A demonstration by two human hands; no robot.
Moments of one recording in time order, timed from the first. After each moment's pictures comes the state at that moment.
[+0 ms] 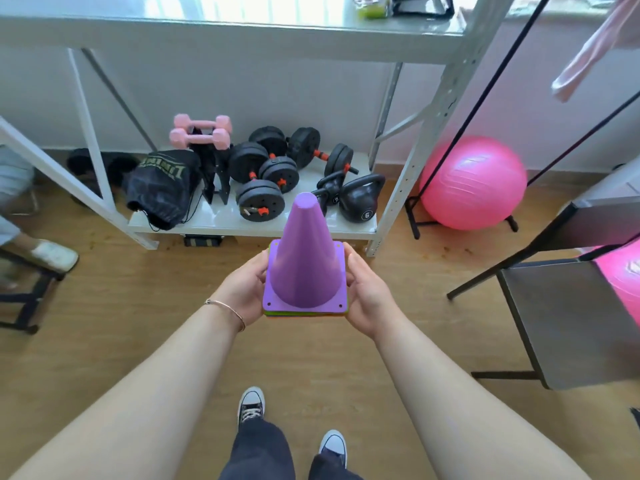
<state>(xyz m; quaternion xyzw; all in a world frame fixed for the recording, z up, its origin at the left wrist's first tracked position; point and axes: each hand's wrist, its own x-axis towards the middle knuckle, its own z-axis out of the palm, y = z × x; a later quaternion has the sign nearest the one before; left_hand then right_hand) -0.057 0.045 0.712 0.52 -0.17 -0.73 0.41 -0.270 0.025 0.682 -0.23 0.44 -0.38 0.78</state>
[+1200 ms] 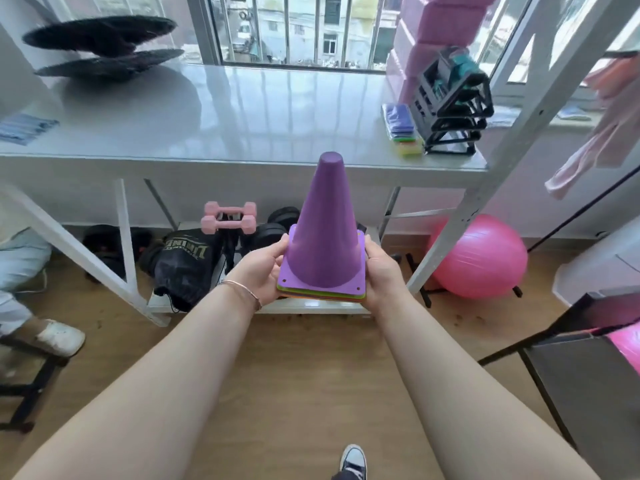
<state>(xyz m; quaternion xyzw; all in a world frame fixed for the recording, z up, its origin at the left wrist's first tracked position) 0.067 -0.126 0.854 0.44 -0.15 -0.75 0.46 -0.124 -0.141 0.844 -0.14 0.42 -0.48 0.76</state>
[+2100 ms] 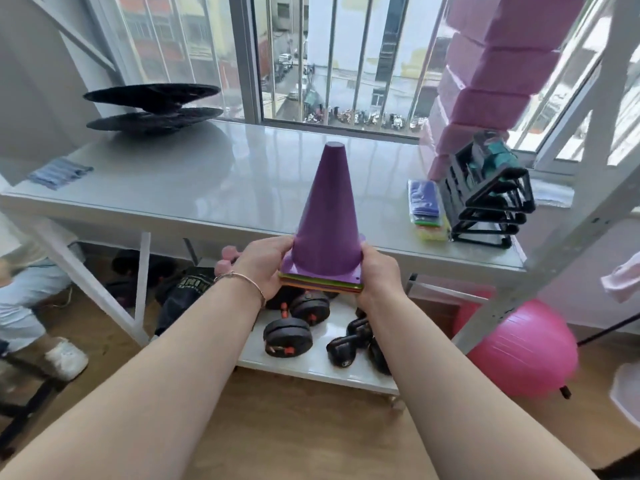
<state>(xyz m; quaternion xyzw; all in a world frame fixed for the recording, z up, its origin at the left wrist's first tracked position) 0.051 -0.255 0.931 0.55 -0.22 -0.58 0.56 -0.109 -0.292 0.913 -0.23 0.56 -0.47 0.64</state>
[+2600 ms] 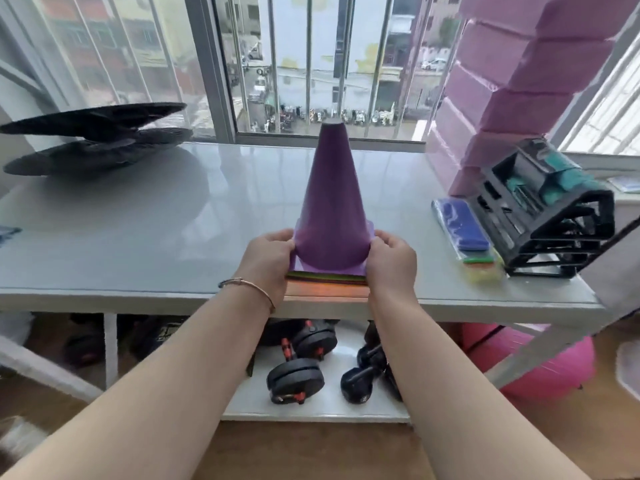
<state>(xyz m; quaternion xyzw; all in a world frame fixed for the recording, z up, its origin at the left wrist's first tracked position) 0.120 -0.390 0.930 0.57 -0.31 -0.53 0.55 -0.029 -0.398 0.924 -0.38 0.66 -0.52 0.40</state>
